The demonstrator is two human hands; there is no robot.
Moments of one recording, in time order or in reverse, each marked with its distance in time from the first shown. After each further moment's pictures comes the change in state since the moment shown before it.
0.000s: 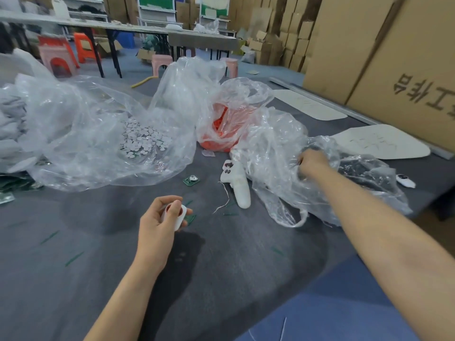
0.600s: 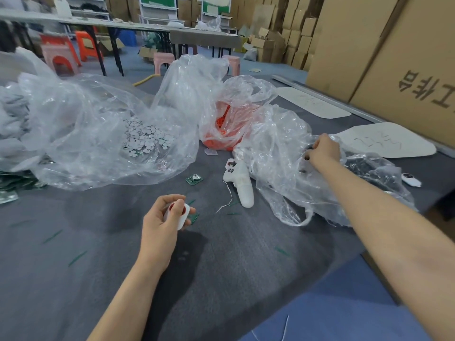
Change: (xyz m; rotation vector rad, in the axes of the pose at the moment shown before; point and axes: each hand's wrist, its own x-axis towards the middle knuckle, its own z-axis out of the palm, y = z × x) left_hand 0.000 0.001 0.000 0.006 -0.026 0.017; right_hand 0.014 0.005 -0.003 0.485 0.351 0.163
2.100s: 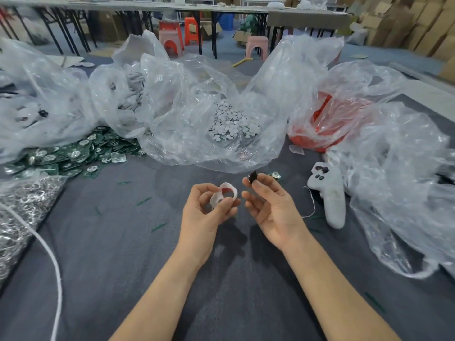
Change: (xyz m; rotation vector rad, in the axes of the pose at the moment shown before) left_hand 0.000 0.015 -0.039 -0.293 0.204 -0.100; right_hand -0.237 -0.125 0.086 1.560 -1.222 0.191
